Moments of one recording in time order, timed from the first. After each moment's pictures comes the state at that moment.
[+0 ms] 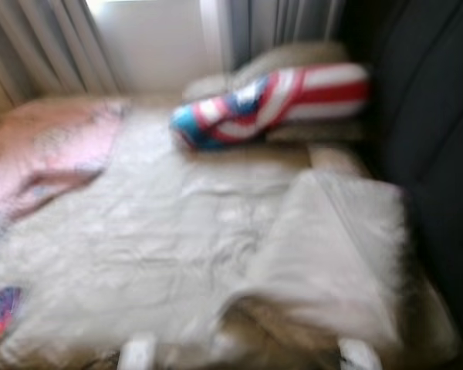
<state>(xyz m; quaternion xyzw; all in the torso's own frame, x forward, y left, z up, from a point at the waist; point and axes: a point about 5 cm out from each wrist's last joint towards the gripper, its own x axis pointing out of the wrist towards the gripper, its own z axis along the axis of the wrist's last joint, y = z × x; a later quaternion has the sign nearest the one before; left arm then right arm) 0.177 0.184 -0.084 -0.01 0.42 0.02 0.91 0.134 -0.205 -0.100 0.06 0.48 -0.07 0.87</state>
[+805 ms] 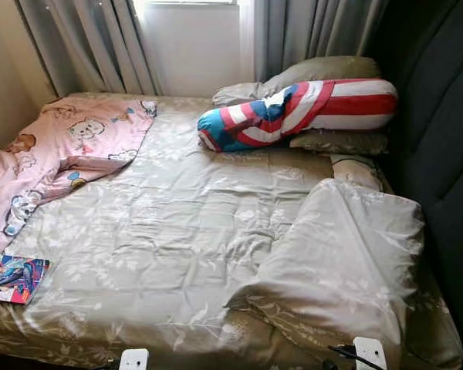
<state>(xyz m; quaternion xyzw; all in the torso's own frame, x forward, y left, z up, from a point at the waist) 0.154 0.200 -0.092 -0.01 0.44 0.04 0.90 0.156 -0.212 -0.090 0.05 0.45 -0.06 0.89</state>
